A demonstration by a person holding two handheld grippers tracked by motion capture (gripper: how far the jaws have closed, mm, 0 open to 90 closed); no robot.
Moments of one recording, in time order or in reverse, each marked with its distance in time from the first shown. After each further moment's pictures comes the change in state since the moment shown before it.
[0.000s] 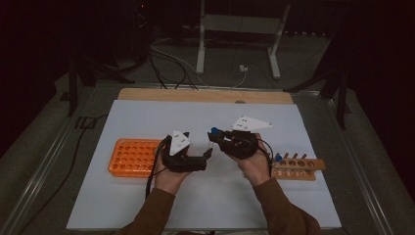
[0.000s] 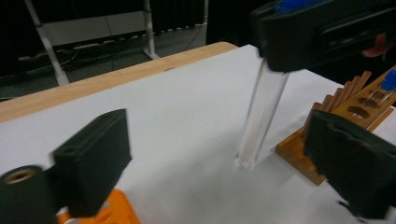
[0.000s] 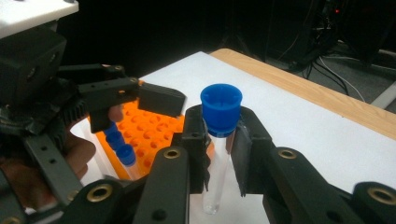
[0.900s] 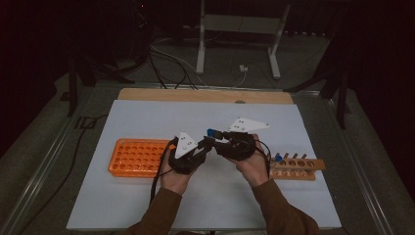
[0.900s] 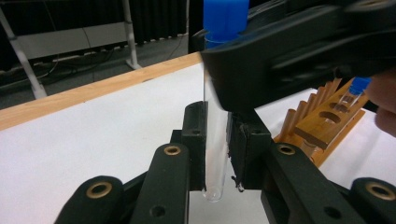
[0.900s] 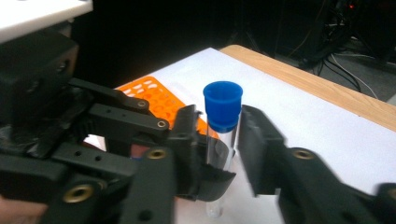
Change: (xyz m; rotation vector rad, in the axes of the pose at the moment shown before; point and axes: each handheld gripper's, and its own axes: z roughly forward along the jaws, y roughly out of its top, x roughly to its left) left arm -0.008 -0.001 0.006 -0.033 -0.058 0.013; right arm 0.003 -0.002 0.003 0.008 0.045 0.001
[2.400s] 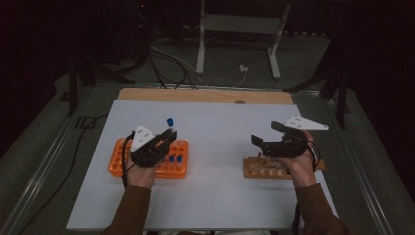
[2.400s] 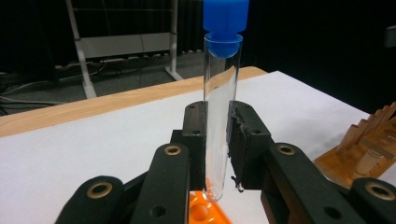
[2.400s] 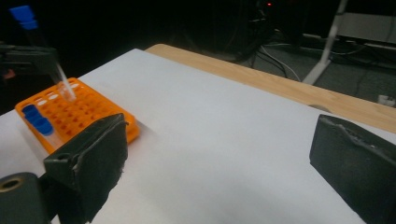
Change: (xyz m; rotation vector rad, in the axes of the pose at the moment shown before) left arm 0.069 -0.007 -0.060 -0.063 0.132 -0.082; right arm -0.075 -0.029 -0.097 -0.027 -0.246 0.105
